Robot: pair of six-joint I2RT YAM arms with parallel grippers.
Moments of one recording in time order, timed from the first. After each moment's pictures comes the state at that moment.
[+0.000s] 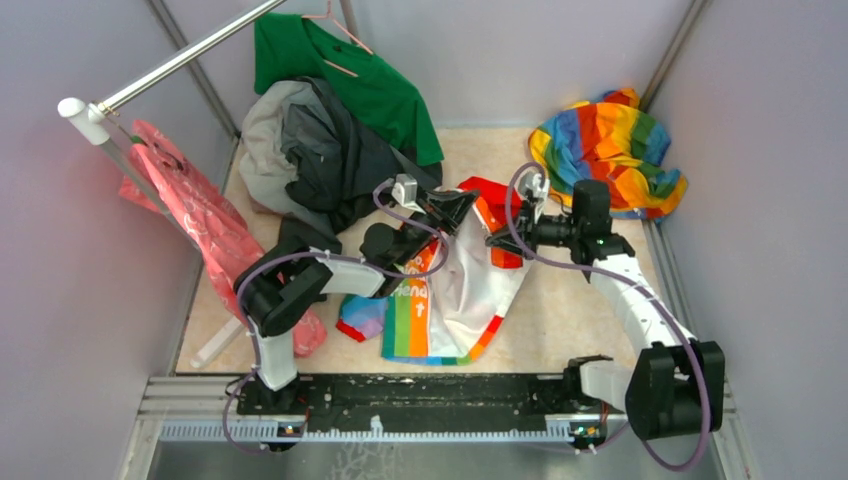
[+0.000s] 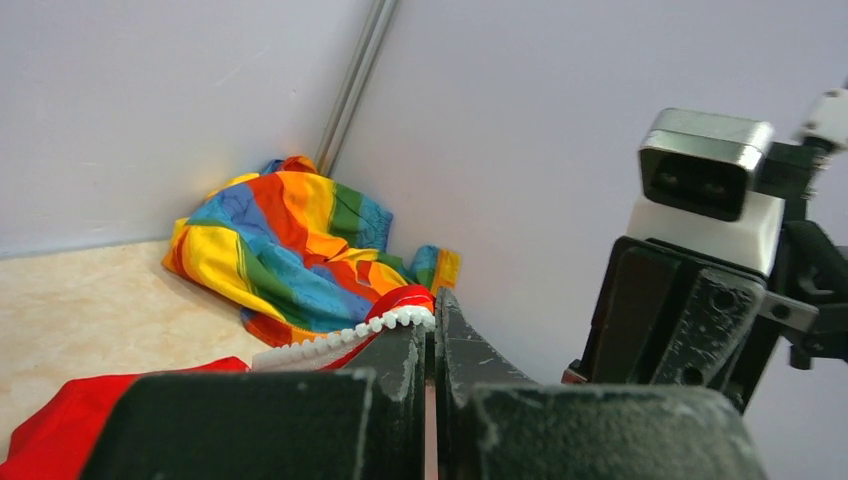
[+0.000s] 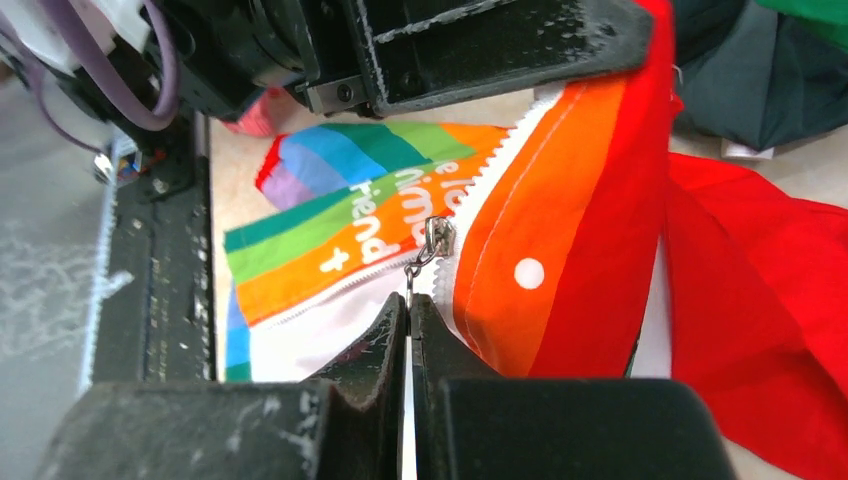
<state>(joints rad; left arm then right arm) -0.83 1.88 0.87 1.51 0.01 -0.49 0.12 1.15 0.79 -0.19 -1.14 -0.34</state>
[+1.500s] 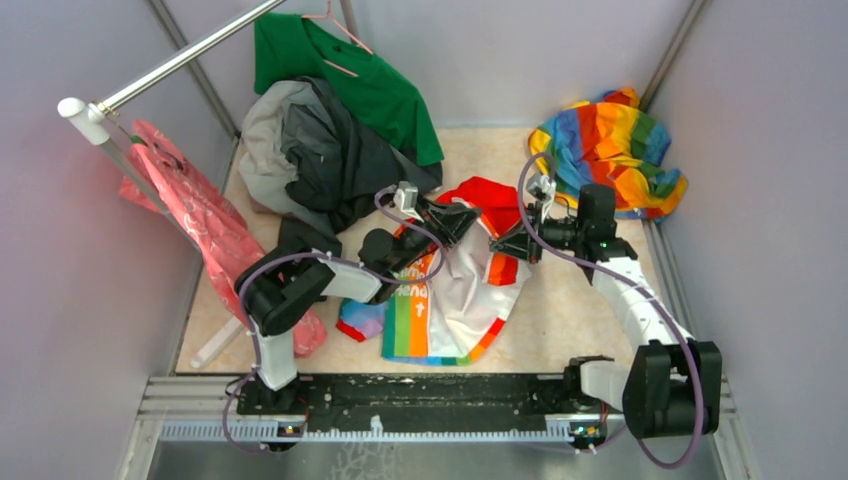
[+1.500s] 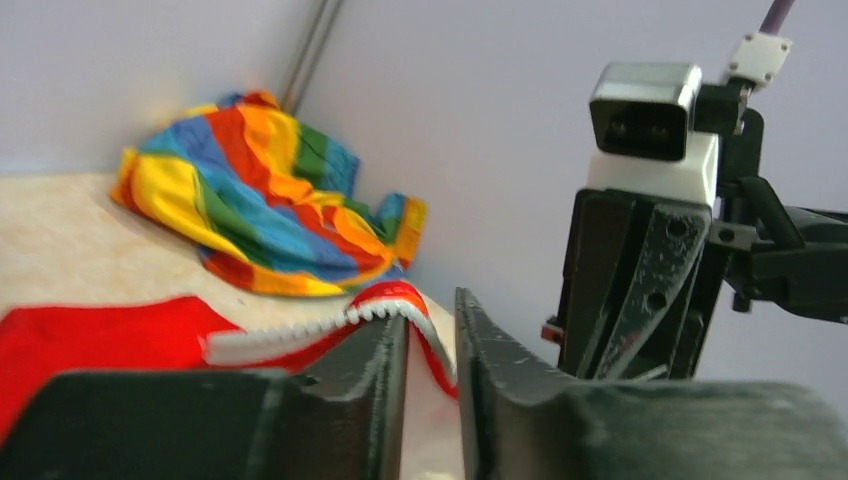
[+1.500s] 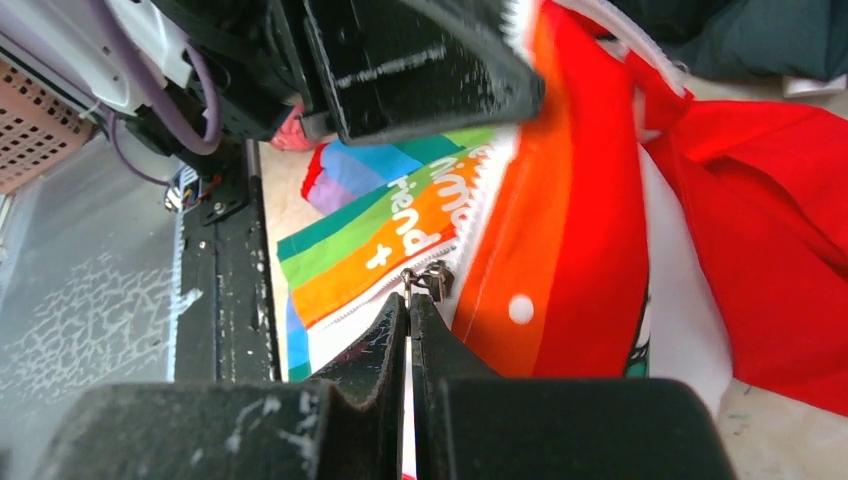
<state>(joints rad) -0.83 1.89 0.82 1.52 0.08 -0.58 0.06 1.15 0.73 -0.12 -1.22 -0.15</state>
